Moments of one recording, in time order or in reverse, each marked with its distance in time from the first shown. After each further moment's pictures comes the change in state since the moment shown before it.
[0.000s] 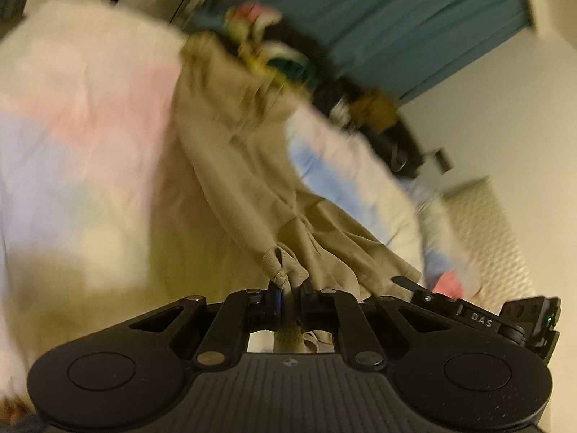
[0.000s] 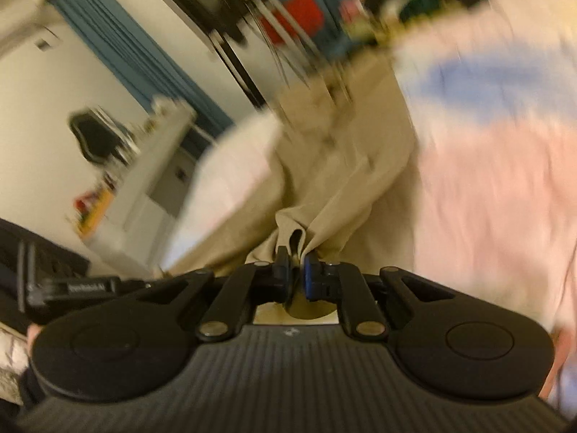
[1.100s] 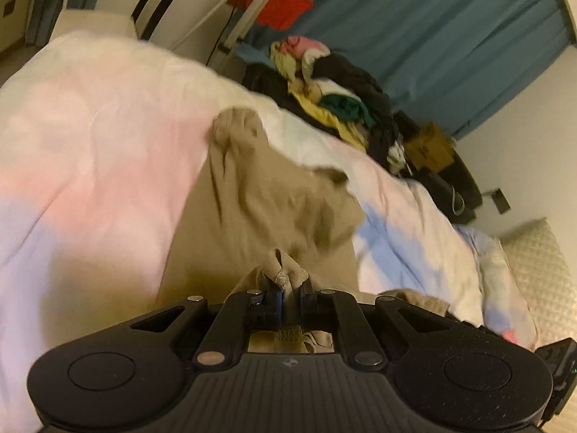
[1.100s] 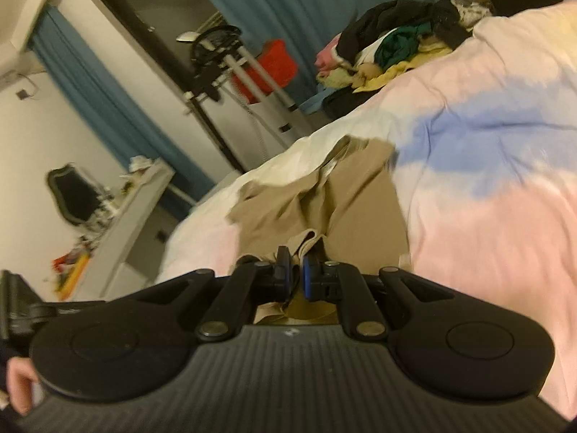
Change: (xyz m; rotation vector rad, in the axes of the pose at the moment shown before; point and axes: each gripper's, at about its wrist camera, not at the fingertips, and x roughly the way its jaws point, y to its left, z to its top) left arm 0.129 0.032 0.098 -0.018 -0.085 0.227; right arm 0.110 -0.060 0.062 0.048 -0.154 -0.089
